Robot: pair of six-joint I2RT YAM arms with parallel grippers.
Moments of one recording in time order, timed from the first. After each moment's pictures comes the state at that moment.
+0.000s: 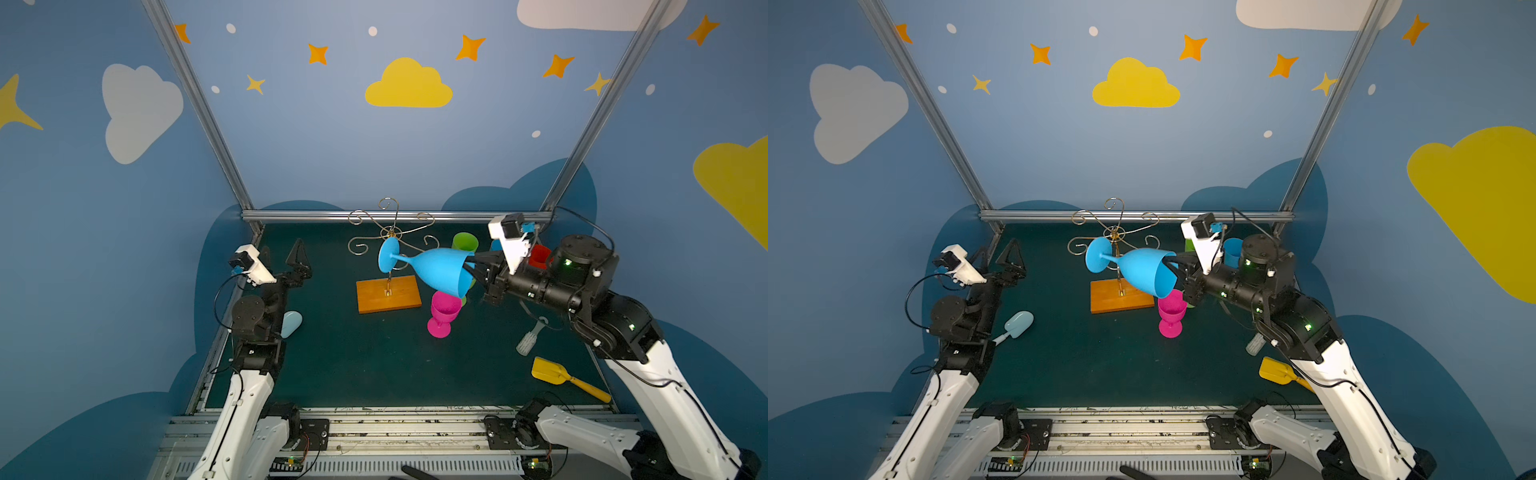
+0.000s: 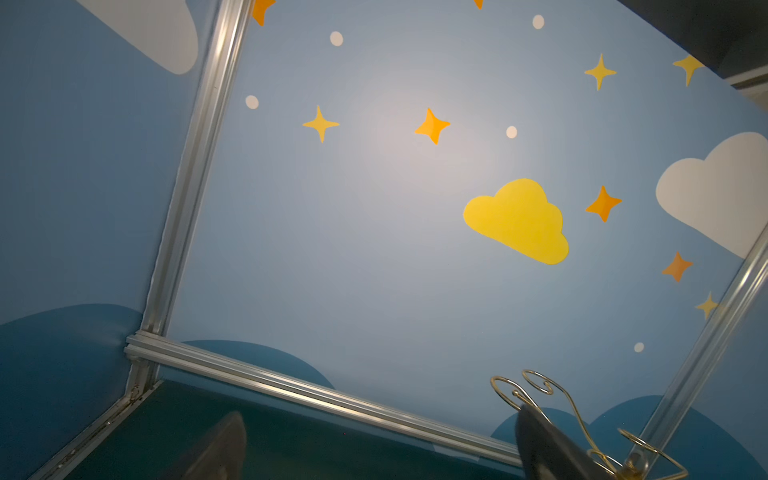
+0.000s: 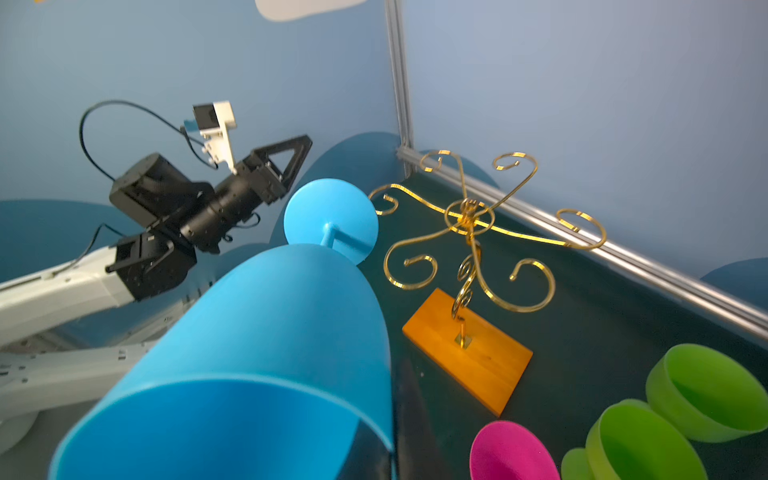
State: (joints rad) left arm 0.00 0.76 0.57 0.46 -0.03 -0.42; right arm 0.74 1.04 1.51 -0.77 -0.29 0.06
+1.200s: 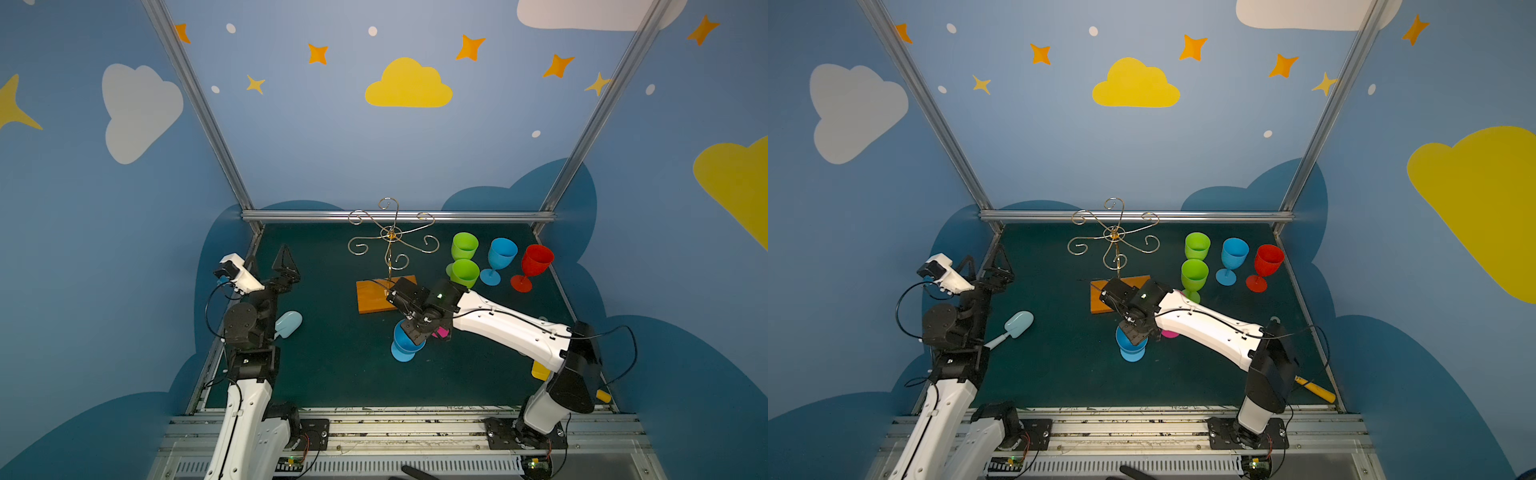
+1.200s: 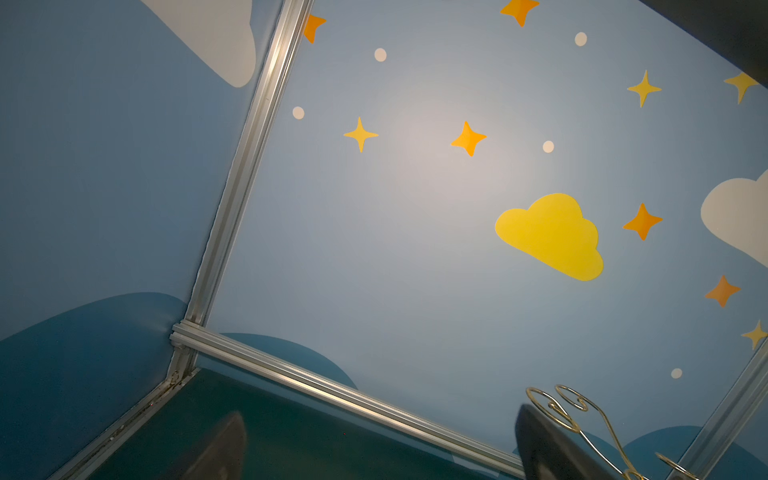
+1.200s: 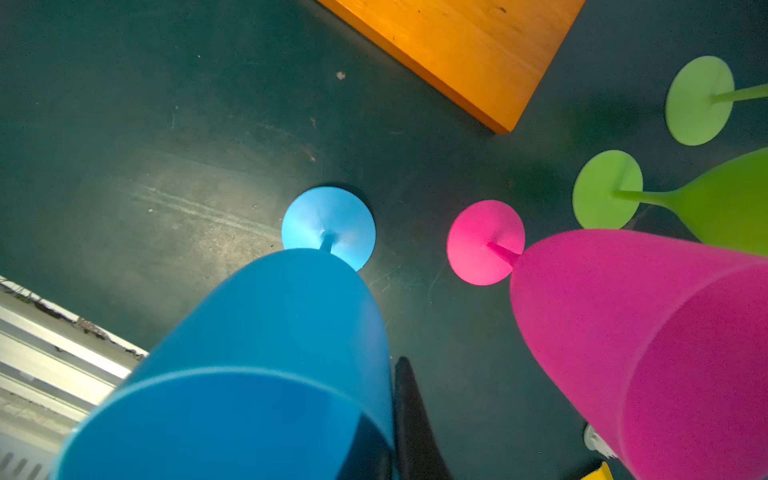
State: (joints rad) left arm 0.09 0.70 0.54 0.42 -0.01 -0.46; right arm 1.06 1.69 1.51 -1.16 0.23 0.30
